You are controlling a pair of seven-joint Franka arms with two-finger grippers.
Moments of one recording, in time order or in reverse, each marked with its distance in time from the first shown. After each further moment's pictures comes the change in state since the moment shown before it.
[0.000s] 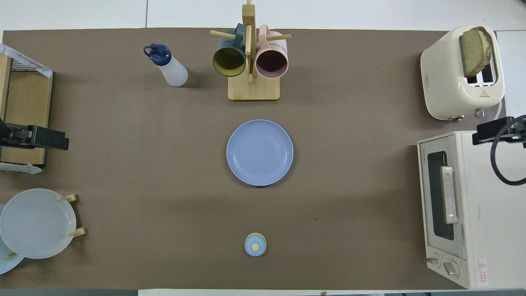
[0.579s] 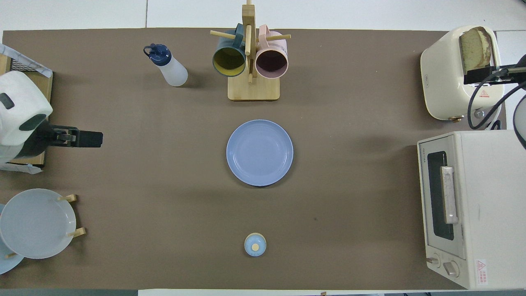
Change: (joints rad) left arm -0.059 -0.094 -0.016 -0.280 0.000 0.367 0.000; right arm -0.054 0.234 -0.017 -0.025 -0.003 0.546 -0.182
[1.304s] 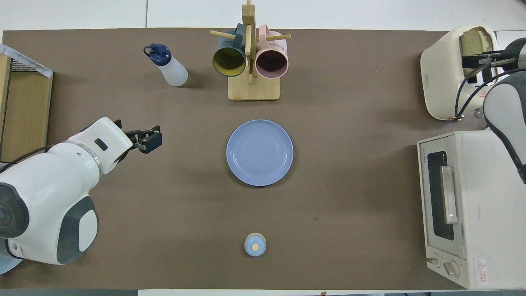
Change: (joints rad) left arm -0.109 -0.002 -0.002 -0.434 0.000 0.804 -0.080; right arm -0.040 0.140 -0.001 0.000 -0.011 0.302 -0.112
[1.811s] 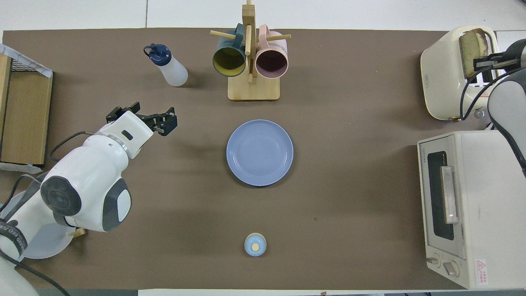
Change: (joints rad) left arm 0.000 0.279 0.002 -0.007 0.000 0.464 0.000; right arm 0.001 -0.003 0.001 0.028 -0.006 -0.100 -0.058
